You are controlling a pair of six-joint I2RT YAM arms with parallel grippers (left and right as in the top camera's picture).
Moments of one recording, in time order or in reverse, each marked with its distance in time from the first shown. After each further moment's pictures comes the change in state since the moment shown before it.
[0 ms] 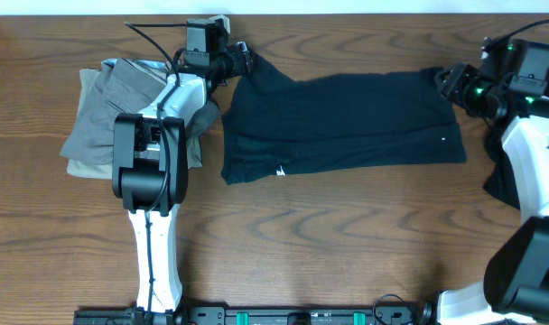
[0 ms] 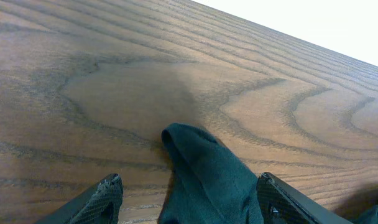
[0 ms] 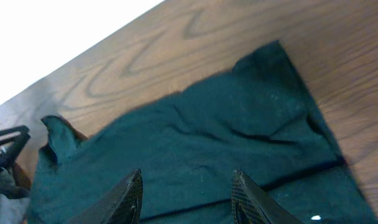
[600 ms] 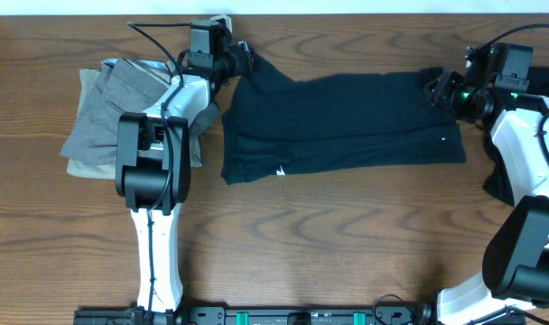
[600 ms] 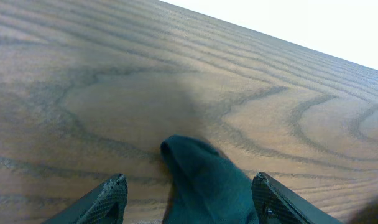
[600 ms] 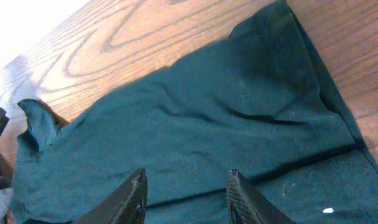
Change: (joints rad) left arm -0.014 0.016 0.000 0.048 -0.043 0.000; right arm 0.021 0.066 0.000 -0.026 0.012 -0.003
